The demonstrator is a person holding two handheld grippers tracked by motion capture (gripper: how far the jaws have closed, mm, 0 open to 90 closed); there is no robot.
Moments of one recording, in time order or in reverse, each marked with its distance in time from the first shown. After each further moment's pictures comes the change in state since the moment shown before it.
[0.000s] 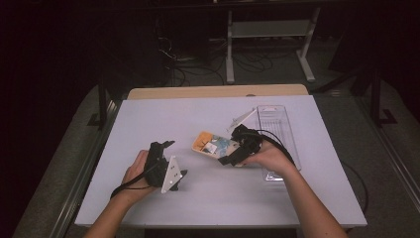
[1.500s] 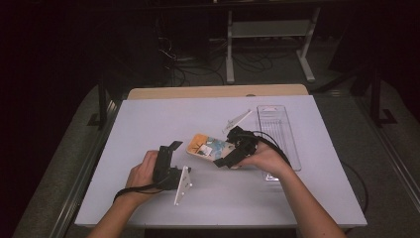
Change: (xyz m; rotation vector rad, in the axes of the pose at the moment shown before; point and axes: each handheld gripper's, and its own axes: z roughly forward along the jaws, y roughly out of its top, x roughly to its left) left arm -0.021 0.015 0.008 -0.006 0.164 0.259; right arm 0.009 0.006 0.006 -0.011 0.032 -0.024
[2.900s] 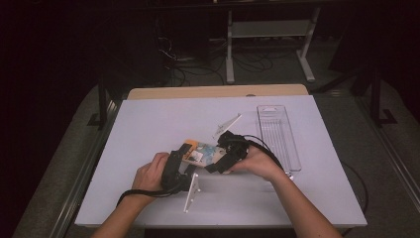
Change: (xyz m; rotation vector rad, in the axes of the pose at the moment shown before) left arm -0.013 0.018 0.004 -0.003 0.094 0.142; right arm 0.017 0.009 0.016 -0.005 0.038 -0.063
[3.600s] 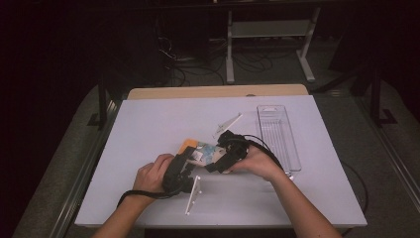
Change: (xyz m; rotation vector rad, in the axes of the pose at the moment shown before) left arm -0.001 0.006 -0.002 0.008 0.011 0.070; right arm 0.001 0.001 -0.001 -0.006 0.006 0.029
